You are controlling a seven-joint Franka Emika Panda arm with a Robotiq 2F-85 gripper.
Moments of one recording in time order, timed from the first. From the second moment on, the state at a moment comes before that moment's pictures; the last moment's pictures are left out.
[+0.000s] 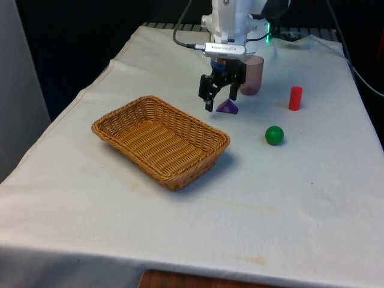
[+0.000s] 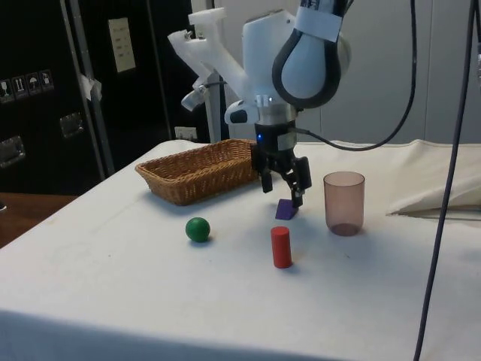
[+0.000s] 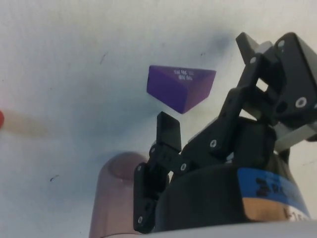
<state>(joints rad) 0.24 0.28 -0.30 -2.56 0.00 2.84 -0.99</state>
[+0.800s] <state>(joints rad) 0.24 0.24 -0.30 -2.62 0.00 2.90 -1.08</state>
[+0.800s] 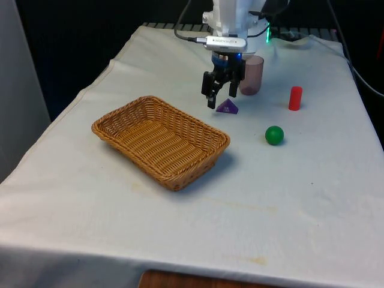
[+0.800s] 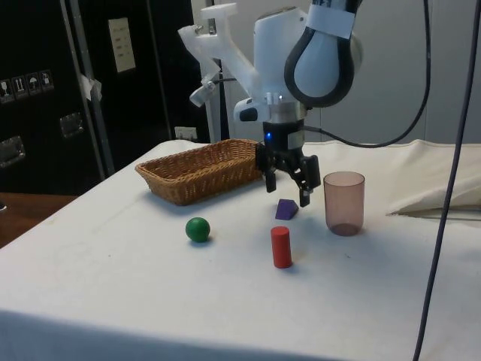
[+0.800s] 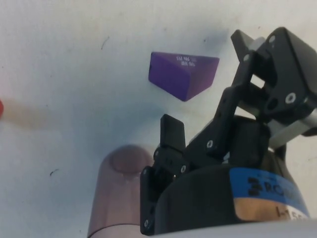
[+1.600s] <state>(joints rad) 0.24 0.24 -0.28 -2.63 0.00 2.92 -1.15</state>
